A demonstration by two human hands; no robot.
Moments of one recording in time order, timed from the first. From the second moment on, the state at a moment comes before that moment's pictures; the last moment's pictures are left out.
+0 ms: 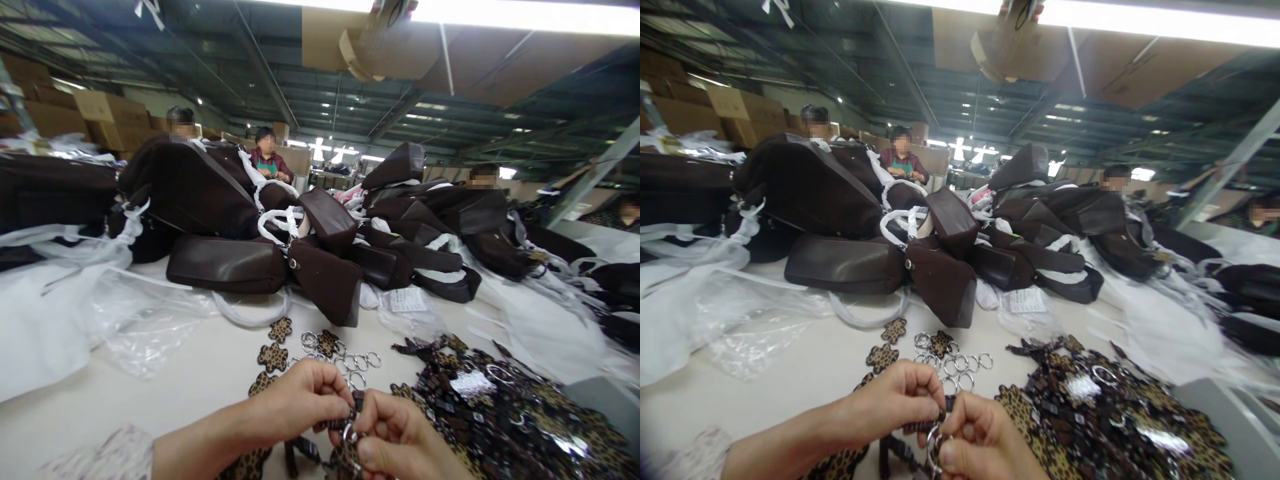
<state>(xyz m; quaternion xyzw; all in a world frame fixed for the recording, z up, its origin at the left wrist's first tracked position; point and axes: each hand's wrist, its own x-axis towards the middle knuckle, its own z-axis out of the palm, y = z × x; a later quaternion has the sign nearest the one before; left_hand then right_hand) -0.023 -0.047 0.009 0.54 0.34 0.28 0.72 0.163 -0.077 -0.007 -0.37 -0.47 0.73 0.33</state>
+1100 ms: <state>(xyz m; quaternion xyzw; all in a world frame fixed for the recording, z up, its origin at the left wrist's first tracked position) -0.026 -0.048 0.009 0.63 0.36 0.32 0.61 0.165 -0.076 -0.014 -0.43 -0.46 0.72 0.30</state>
